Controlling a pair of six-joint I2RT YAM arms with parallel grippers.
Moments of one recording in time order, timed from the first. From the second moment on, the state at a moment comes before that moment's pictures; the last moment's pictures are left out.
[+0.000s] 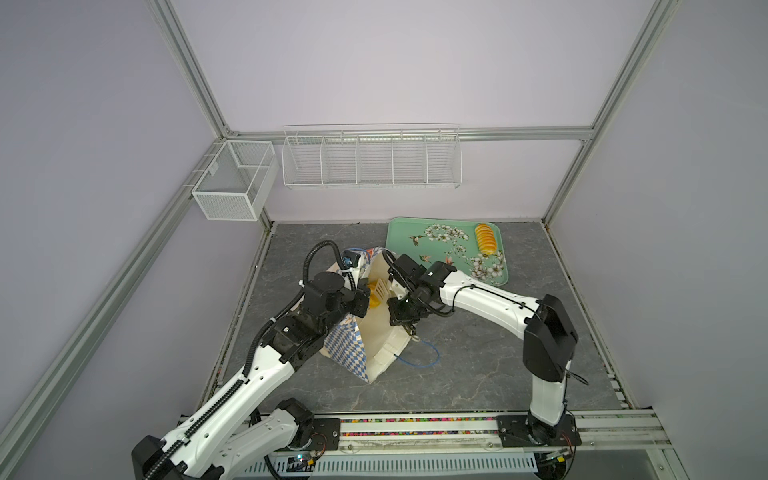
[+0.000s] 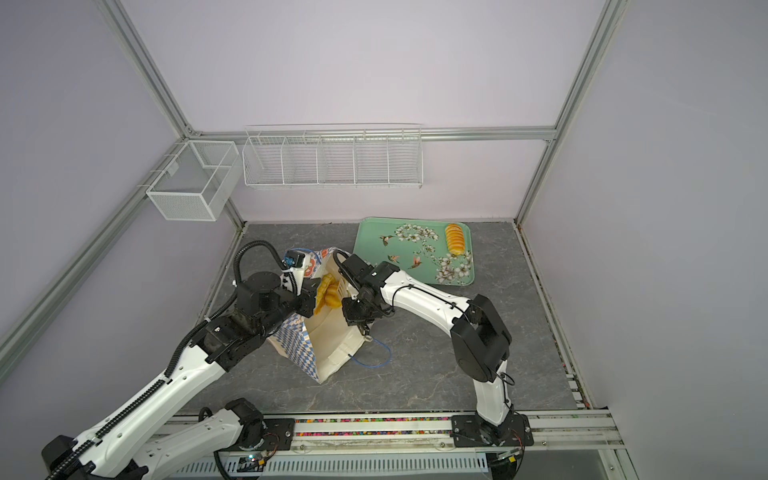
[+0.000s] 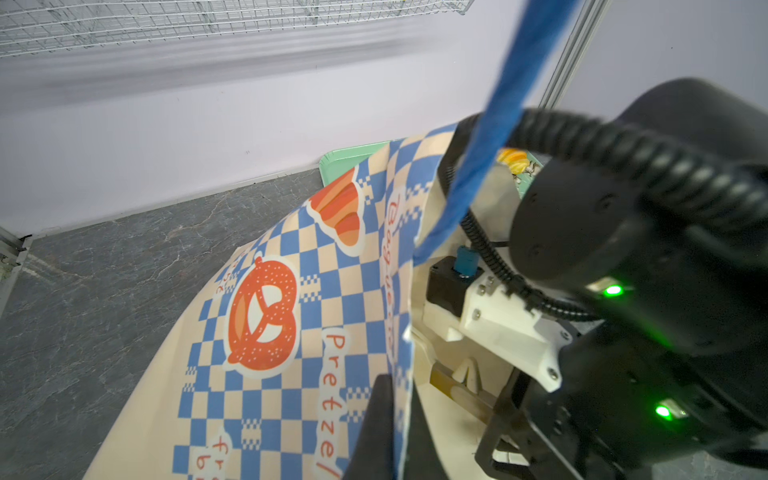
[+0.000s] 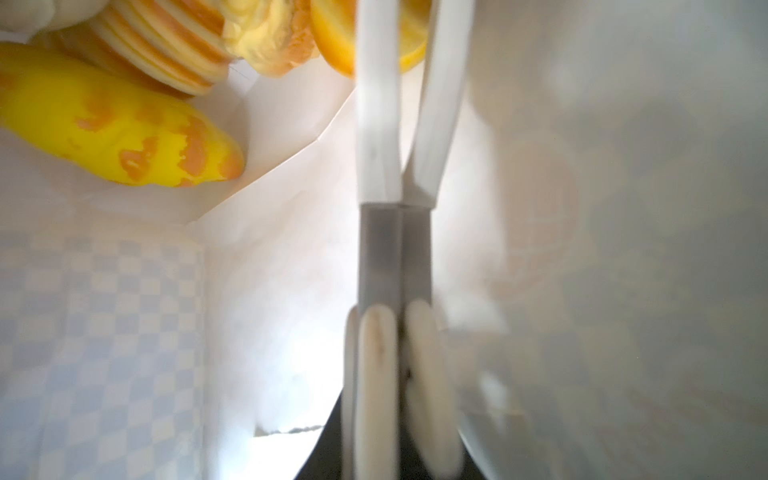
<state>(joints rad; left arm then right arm) -0.66 0.94 0.89 -0.36 -0.12 -0.10 0.89 1.88 1.60 -0.93 -0.27 0.58</state>
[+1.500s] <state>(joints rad) -0.67 1.13 0.98 -0.36 -0.24 -0.23 0.99 1.41 1.40 -0.96 -0.10 0.48</state>
